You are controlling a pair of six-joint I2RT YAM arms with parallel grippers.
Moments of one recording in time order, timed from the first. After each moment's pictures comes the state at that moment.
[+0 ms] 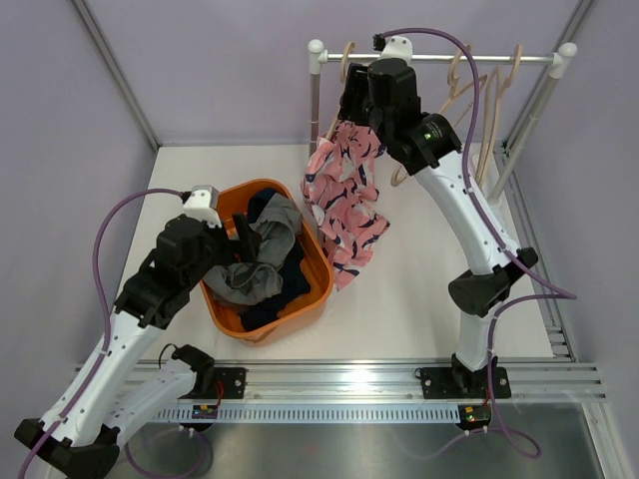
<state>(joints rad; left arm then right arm) -0.47 0.75 0.93 -0.60 -0.13 -0.37 0.61 1.90 2.40 -0.74 0.39 0.37</state>
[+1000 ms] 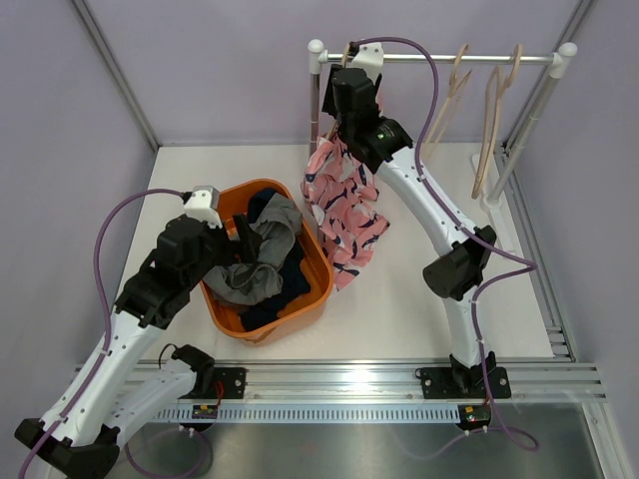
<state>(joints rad) -0.47 0.75 0.92 -0.60 -0.13 -0.37 0.64 2.13 2.43 -0.46 0.64 0.31</state>
